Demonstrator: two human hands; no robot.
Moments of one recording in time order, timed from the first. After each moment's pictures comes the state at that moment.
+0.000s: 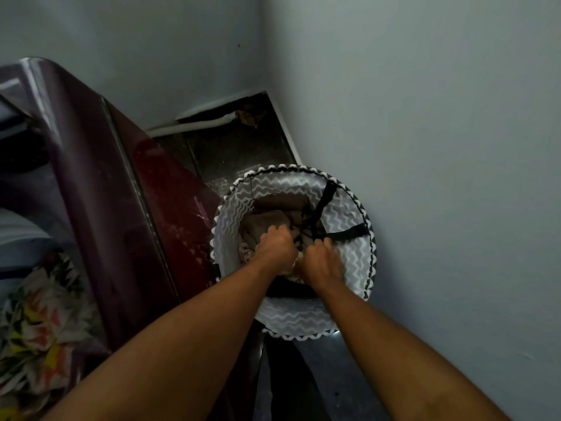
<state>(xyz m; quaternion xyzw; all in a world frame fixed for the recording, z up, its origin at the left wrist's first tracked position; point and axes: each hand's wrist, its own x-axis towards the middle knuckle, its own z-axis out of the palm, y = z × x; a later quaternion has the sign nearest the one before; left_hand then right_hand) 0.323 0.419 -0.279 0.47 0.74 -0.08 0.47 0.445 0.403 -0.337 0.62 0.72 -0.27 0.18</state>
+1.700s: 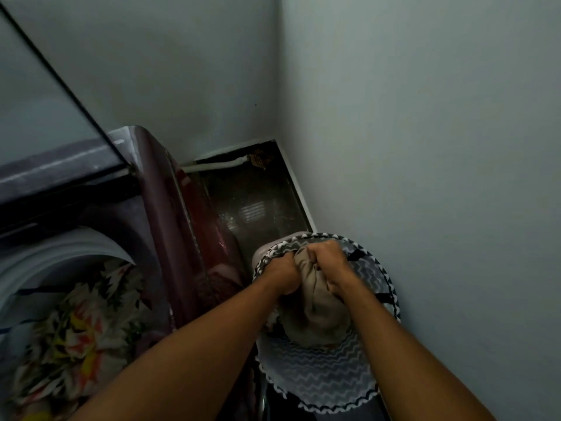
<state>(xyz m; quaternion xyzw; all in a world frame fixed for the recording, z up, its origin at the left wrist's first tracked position) 0.304 0.411 -0.215 0.48 0.71 -0.05 0.50 0.425 0.451 -0.213 0.66 0.38 -0.64 -0.13</state>
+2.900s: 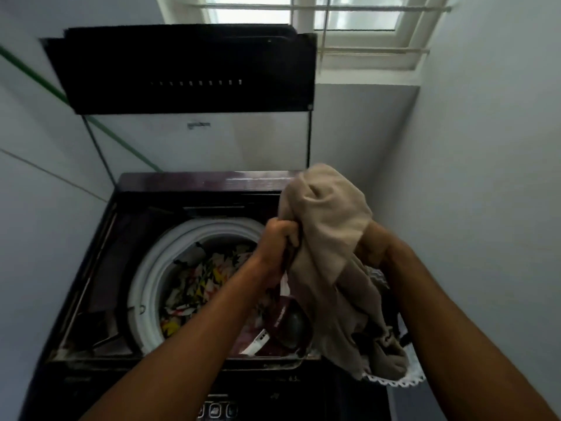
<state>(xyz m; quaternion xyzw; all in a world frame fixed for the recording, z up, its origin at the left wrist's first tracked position) 0.128 0.290 0.042 0.12 0.59 0.60 0.53 0.250 0.380 0.109 0.41 0.48 -0.77 -0.07</state>
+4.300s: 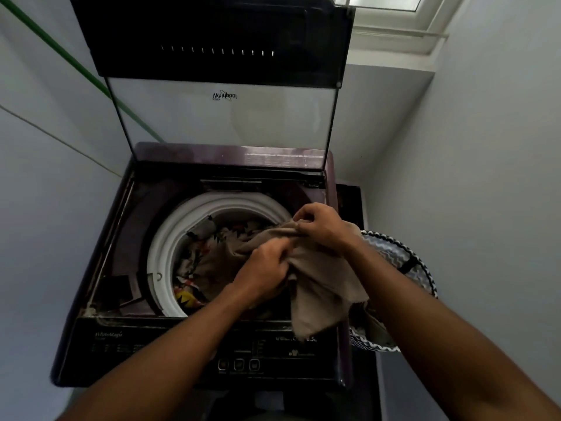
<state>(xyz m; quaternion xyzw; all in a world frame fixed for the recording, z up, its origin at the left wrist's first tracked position) 0.107 0.191 -0.041 0.50 0.76 0.31 0.27 0.193 0.363 -0.018 0.35 0.86 -0.37 -0.02</state>
